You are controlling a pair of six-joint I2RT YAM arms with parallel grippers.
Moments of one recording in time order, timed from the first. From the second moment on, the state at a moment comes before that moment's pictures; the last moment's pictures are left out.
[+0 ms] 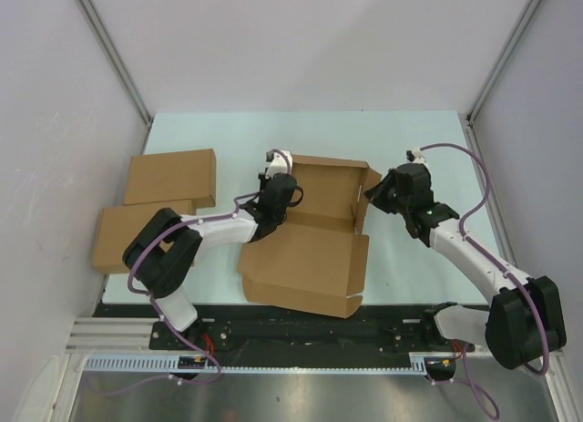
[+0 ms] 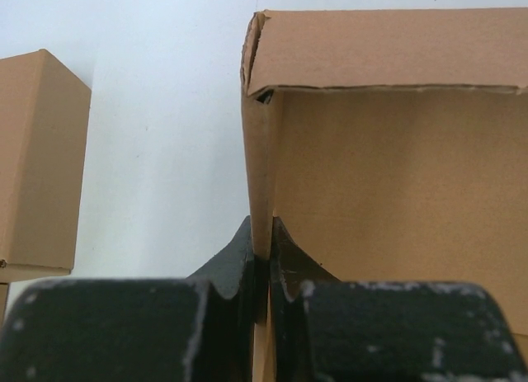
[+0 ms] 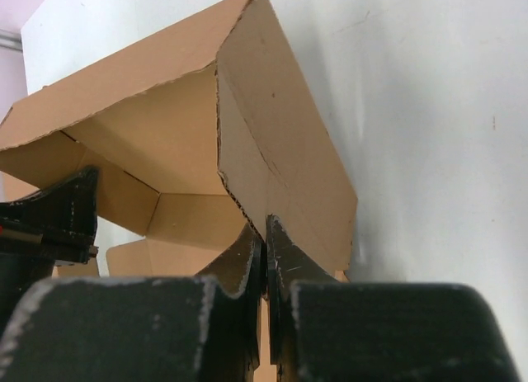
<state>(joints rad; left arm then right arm) -0.73 1.70 0.92 0.30 -0.74 -0.18 0.36 1.20 0.80 -0.15 0.01 0.80</state>
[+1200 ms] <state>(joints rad) -0.74 1.68 0.84 0.38 -0.75 -0.21 0.67 1.26 0.84 -0.22 0.39 0.55</state>
